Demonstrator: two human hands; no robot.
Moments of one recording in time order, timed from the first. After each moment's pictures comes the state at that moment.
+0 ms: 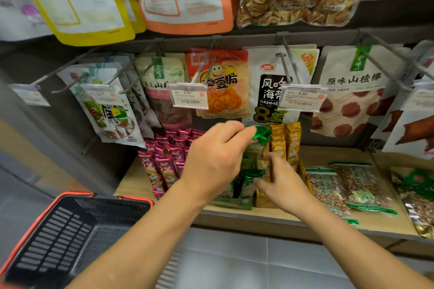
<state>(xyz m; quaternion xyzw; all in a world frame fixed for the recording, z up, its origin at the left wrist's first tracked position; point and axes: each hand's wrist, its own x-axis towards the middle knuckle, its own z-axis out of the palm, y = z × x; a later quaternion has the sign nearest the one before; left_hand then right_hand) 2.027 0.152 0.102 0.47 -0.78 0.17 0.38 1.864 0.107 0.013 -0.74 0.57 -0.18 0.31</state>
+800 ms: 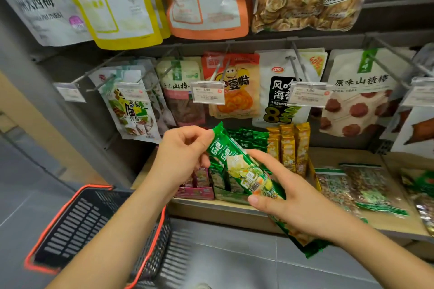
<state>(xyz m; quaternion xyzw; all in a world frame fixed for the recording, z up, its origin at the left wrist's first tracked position) 2.083 0.196 0.118 0.61 -0.50 -0.32 0.53 1.860 0.183 0.084 -0.79 0.30 -0.23 0.48</state>
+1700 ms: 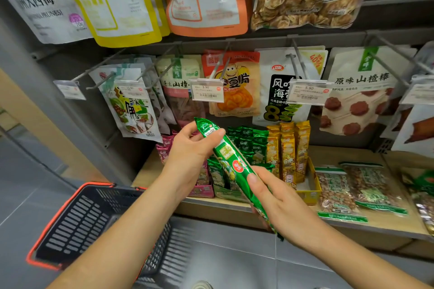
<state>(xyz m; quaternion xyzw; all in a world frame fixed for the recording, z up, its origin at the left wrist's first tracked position) 2.067 0.182 0.100 0.54 -0.35 -0.46 0.61 1.877 0.201 0.069 -0.72 0.38 -0.27 0.51</state>
